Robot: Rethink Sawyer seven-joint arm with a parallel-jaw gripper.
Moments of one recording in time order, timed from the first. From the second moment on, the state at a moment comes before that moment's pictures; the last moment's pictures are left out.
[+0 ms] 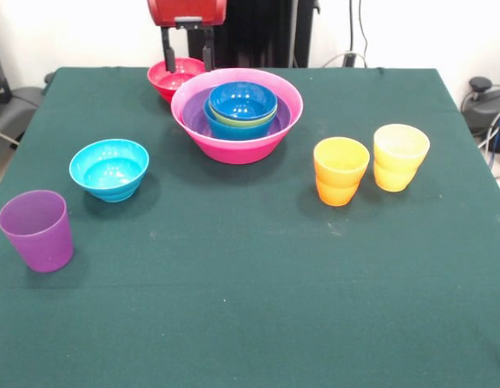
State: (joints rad) arm -0.77 -0.85 0.32 2.11 -0.48 0.25 1.63
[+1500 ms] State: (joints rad) arm -0.88 -0.84 0.32 2.17 -0.58 0.21 1.63
